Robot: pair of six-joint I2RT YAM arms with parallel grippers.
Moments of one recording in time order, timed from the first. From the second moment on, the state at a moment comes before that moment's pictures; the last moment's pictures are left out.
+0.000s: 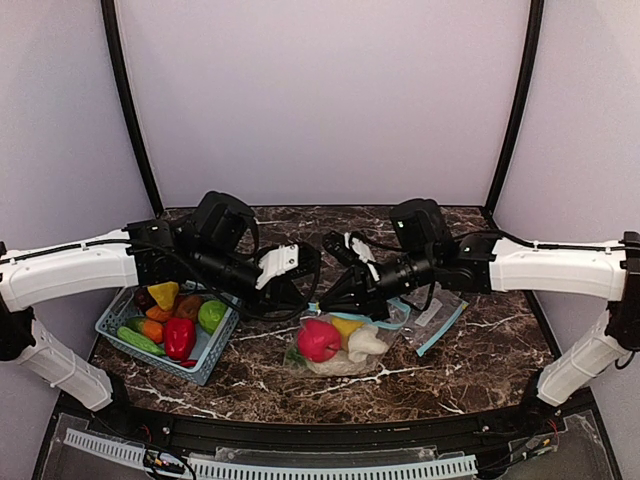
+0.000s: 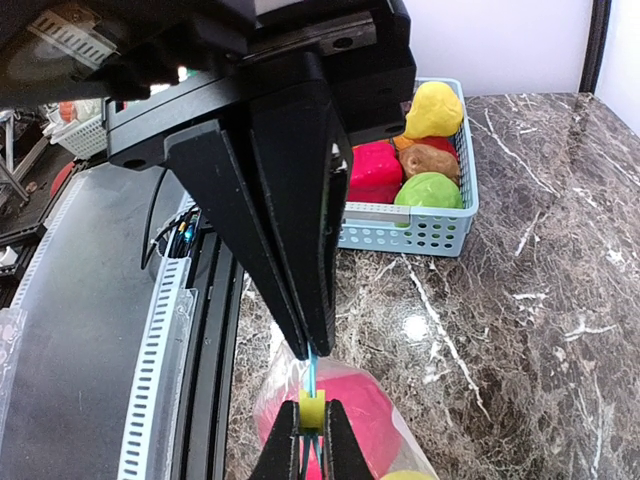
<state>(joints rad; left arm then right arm) -0.94 1.37 1.15 -0.51 0.40 0.46 0.93 1.47 1.06 -0.15 -0.68 -0.15</state>
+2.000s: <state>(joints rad) -0.86 1.34 1.15 -0.53 0.29 0.46 0.93 1.37 0.95 -0.12 -0.41 -0.03</state>
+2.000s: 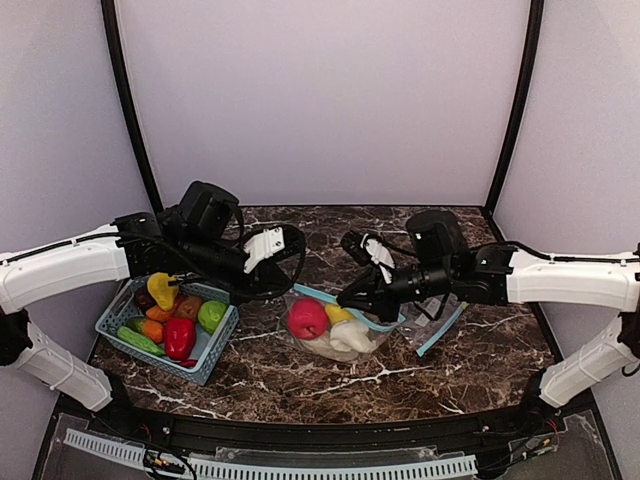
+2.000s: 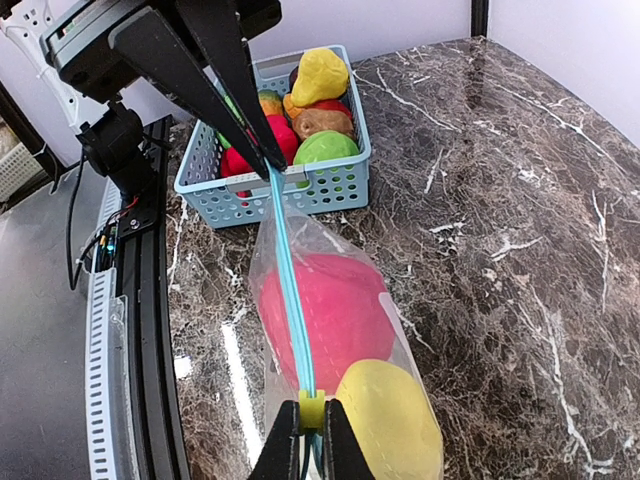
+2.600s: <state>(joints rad) -0.84 1.34 1.14 -0.53 0.26 0.46 0.92 1.30 0.88 -0.15 -0.36 -0.01</state>
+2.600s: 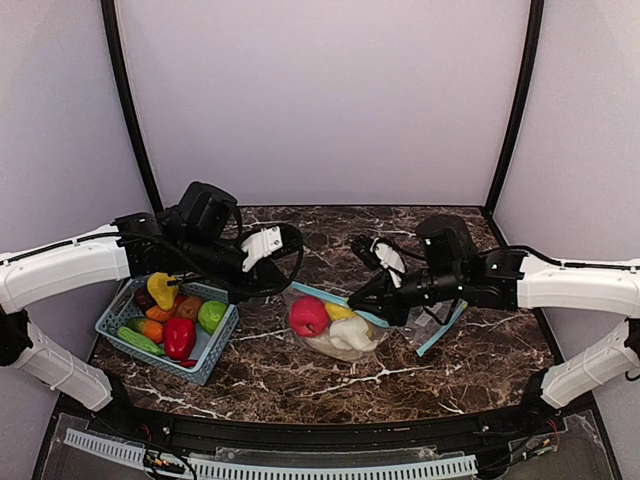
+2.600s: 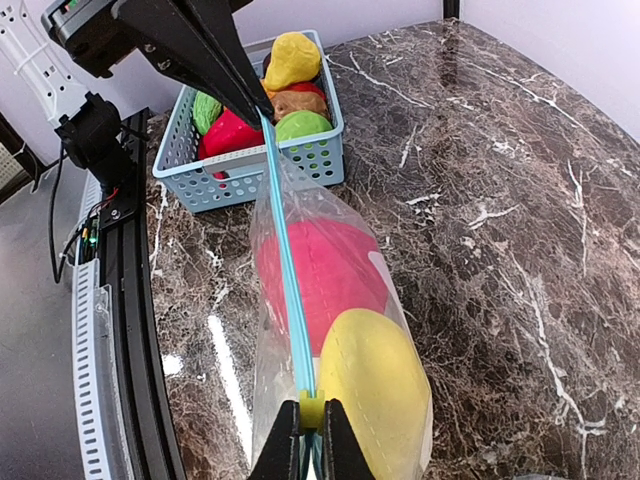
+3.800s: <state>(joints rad) -0.78 1.34 1.14 -0.53 0.22 0.46 0.92 1.21 0.84 -0.25 -0.27 0.03</state>
